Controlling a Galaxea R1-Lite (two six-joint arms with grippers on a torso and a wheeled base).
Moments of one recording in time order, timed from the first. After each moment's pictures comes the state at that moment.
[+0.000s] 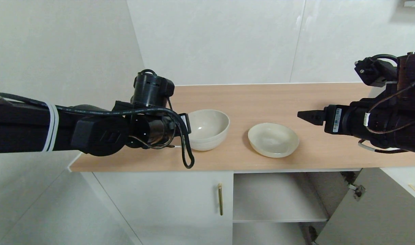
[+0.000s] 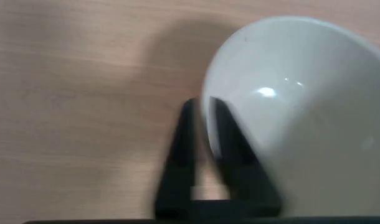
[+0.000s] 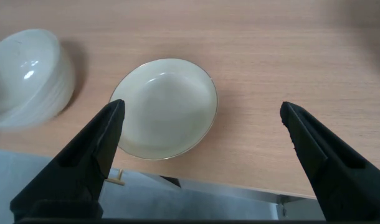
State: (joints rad) left arm -0.50 1.90 -1.31 -0.07 0.32 -0.43; right arm 0.50 1.48 -1.02 -0.16 -0.26 0.24
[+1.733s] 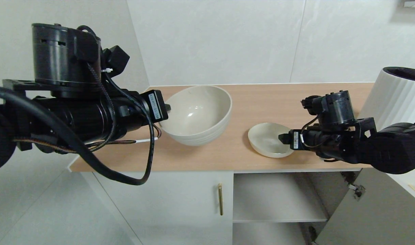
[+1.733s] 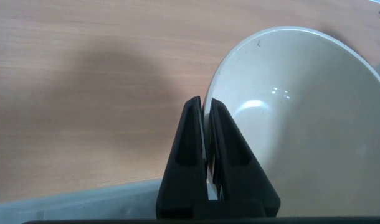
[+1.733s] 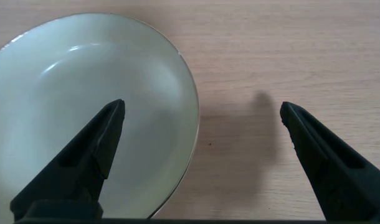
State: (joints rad) left arm -0.54 1.56 -1.17 -0.07 0.18 -0.45; right arm 0.47 1.82 -1.09 -0.23 -0.40 0.25
